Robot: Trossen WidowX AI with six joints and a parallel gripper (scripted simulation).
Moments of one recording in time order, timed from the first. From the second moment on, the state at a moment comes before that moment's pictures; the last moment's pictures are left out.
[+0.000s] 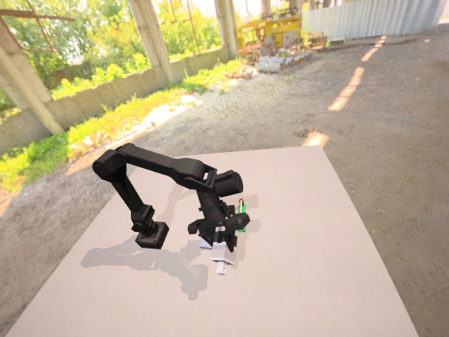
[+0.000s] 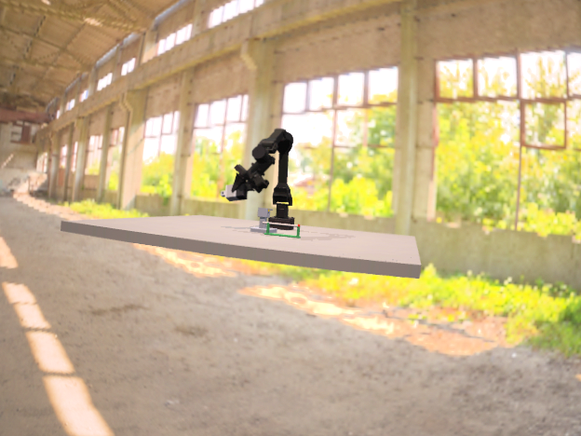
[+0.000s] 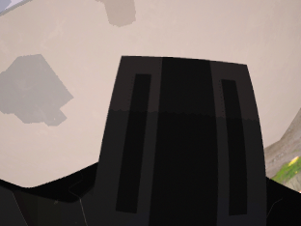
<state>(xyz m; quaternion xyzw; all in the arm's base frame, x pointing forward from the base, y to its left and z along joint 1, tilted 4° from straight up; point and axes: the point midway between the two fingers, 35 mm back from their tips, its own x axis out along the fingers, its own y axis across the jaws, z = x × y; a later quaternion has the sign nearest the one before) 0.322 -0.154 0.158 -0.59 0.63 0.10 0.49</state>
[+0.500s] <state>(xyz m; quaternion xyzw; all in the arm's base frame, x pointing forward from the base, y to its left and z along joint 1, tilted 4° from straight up) 0.306 -0.130 0.171 -0.50 0.58 0.01 0.65</state>
